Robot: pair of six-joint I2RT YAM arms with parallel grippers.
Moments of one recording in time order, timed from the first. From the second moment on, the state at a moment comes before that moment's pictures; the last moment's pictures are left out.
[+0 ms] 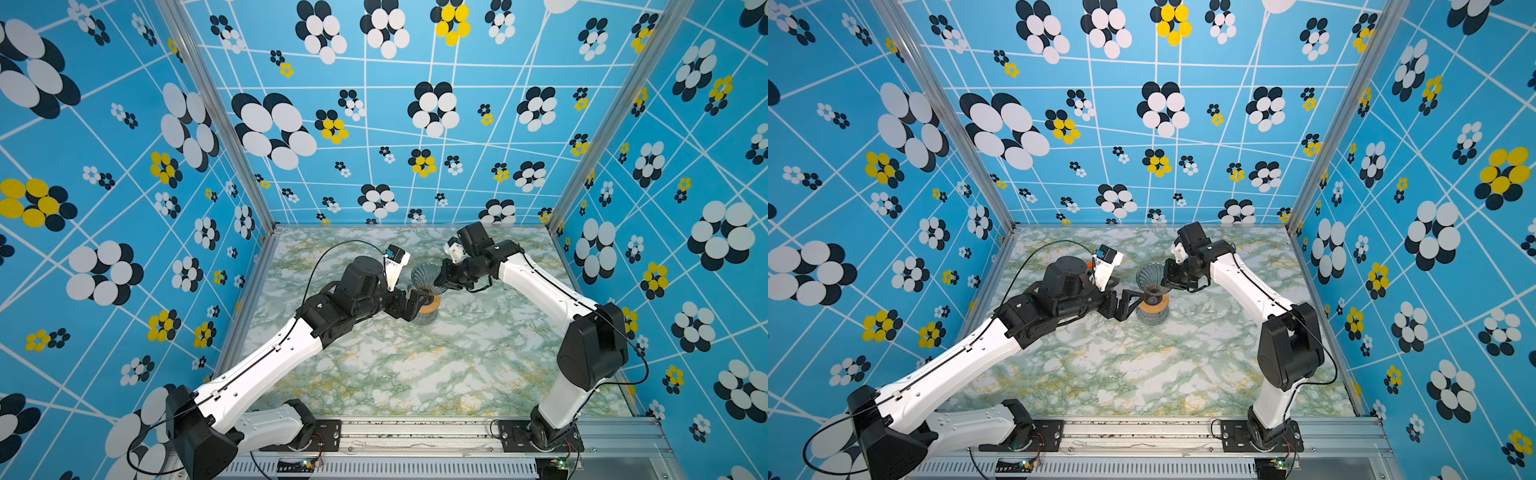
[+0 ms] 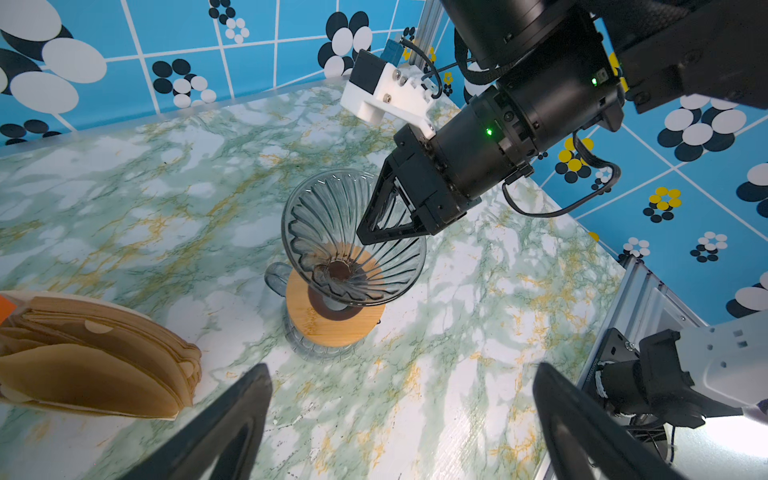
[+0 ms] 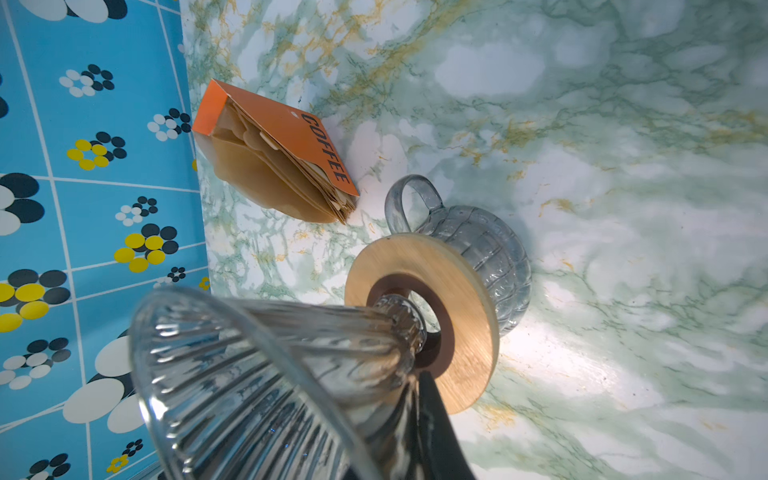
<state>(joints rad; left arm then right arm) -0.74 1.19 1.13 -0.43 0.16 -0.26 0.45 1.75 1.53 -0.84 -0.40 0.51</state>
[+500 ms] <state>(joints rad) -0.74 1.19 1.13 -0.43 0.18 -0.26 0.47 1.76 1.53 -0.84 -0.40 0.51</state>
